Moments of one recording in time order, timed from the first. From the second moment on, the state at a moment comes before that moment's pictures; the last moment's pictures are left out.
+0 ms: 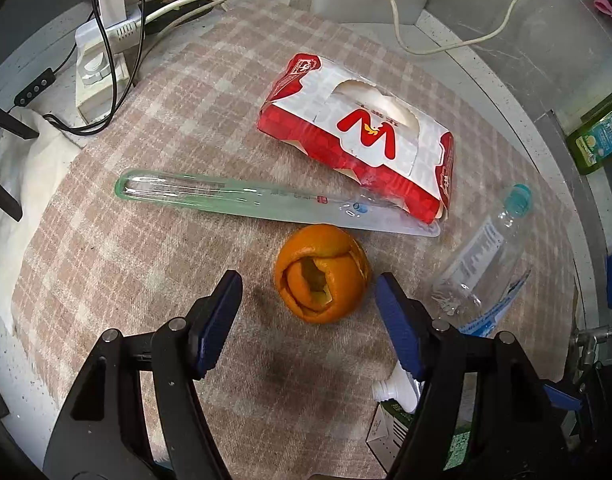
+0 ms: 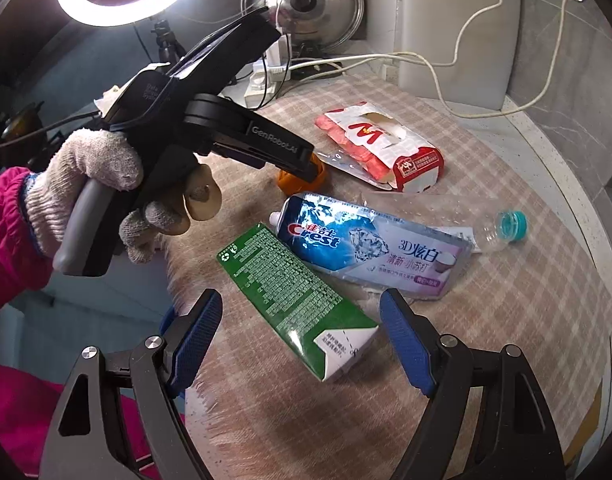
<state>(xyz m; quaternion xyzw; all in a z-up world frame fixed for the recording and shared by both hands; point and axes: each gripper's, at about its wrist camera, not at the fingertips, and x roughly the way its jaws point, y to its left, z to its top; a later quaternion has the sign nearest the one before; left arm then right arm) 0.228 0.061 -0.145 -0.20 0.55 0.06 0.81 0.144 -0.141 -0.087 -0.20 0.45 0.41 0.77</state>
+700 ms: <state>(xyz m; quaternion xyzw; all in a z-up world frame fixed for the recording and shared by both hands) 0.243 0.059 -0.159 -0.20 0.56 0.05 0.80 0.139 -0.117 -0.105 -0.27 0.44 0.43 0.74</state>
